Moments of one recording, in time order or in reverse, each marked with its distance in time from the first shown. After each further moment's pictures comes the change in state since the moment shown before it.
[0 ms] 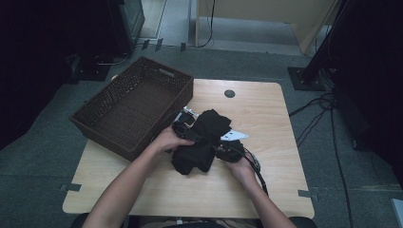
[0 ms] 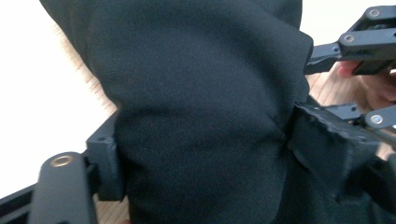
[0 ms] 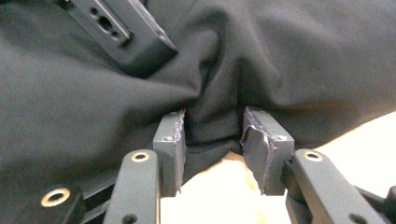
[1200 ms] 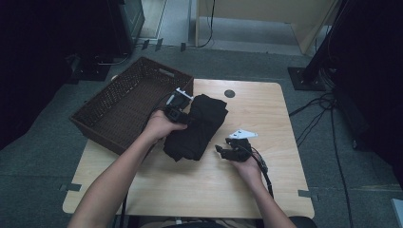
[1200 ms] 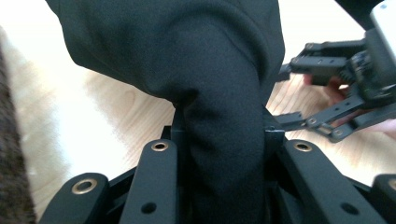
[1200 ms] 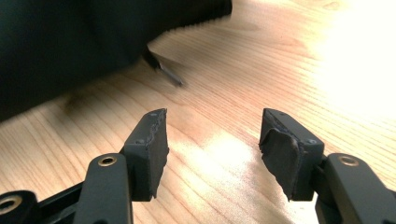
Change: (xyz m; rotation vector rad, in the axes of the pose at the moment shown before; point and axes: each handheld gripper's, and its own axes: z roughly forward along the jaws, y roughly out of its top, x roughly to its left) left arm -0.028 0.037 -0.085 -0.052 0.082 0.073; right arm -0.018 -0.006 -0.018 0.004 -0.006 0.074
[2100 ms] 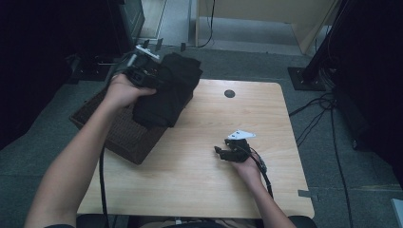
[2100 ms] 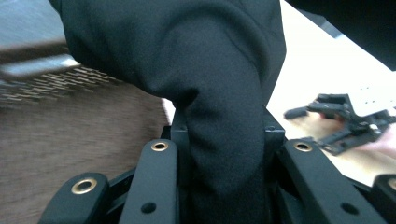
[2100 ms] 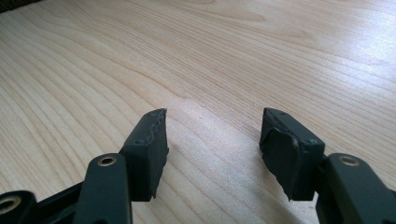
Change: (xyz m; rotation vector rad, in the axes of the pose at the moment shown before) left arm 0.037 0.037 -0.153 -0.122 0.196 0.007; right arm 0.002 -0.002 0.004 0.021 -0.003 -0.012
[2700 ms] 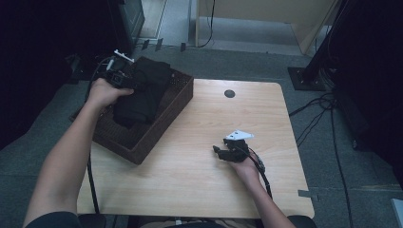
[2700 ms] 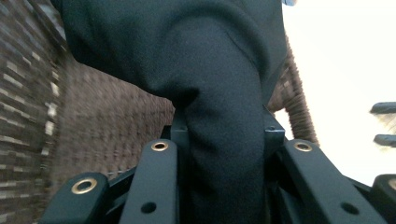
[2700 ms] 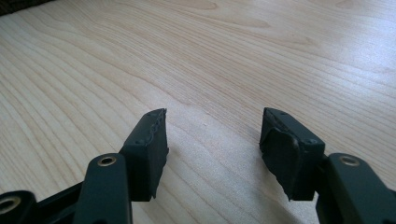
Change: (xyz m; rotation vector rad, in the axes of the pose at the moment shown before) left arm 0.088 -0.057 0.037 0.105 0.069 -0.137; right arm 0.004 0.000 0.004 -0.016 -0.005 -0.012
